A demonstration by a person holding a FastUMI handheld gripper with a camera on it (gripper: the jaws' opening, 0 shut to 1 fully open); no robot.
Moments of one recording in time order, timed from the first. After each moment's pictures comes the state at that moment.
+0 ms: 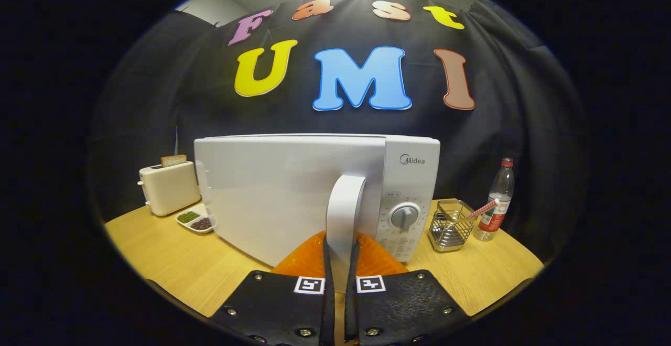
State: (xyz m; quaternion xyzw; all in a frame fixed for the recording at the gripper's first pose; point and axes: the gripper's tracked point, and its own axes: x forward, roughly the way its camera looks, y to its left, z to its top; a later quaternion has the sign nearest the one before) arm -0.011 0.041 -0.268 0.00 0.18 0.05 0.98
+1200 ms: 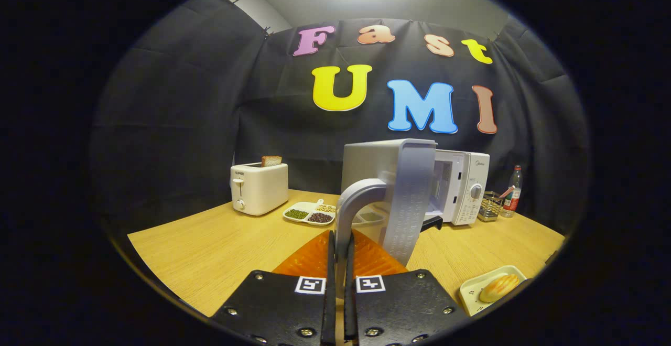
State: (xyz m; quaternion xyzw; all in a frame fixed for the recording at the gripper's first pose) arm -0.166 0.300 -0.237 0.00 0.13 0.06 0.99
